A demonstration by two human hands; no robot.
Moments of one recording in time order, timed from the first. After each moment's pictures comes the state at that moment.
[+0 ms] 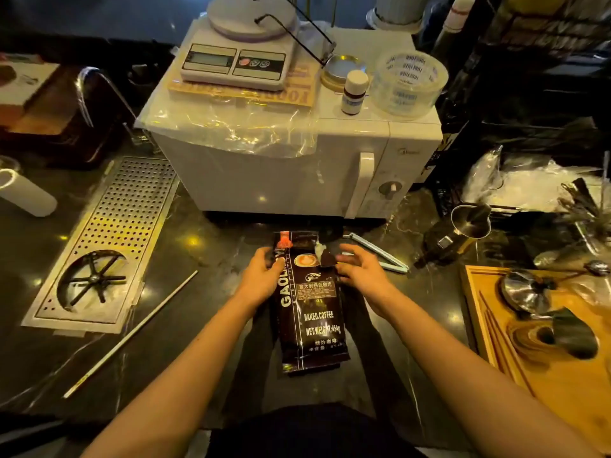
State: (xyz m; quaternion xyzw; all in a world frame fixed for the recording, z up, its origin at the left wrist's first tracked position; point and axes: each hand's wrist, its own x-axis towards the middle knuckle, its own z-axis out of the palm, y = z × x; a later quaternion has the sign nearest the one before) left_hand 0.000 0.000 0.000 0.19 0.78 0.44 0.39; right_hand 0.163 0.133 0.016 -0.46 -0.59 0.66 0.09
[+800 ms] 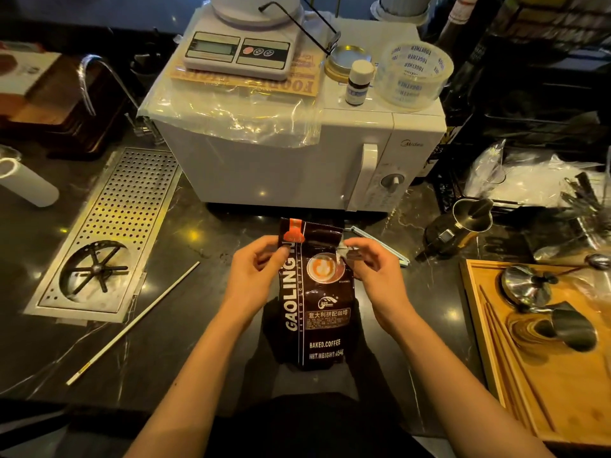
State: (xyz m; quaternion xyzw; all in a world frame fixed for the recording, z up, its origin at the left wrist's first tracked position) left_hand 0.027 -0.034 0.070 0.29 0.69 0.59 0.31; right_hand 0.188 0.100 0.056 -0.38 -0.62 0.64 0.25
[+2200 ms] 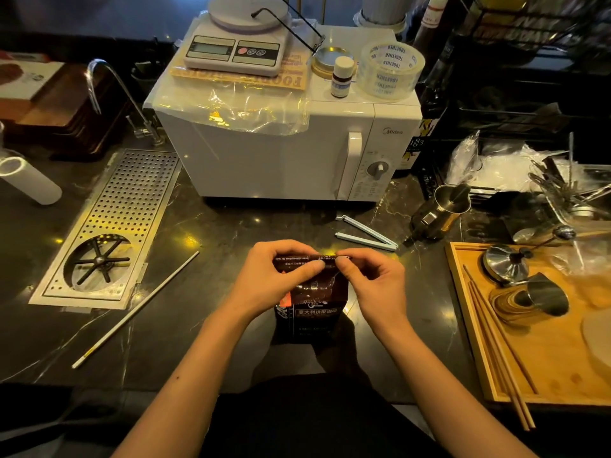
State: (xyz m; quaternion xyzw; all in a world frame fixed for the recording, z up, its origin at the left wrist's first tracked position) left_hand 0.058 -0.054 0.095 0.41 0.67 0.52 0.34; right_hand 0.221 0.045 0.078 -0.36 -0.66 0.55 0.37
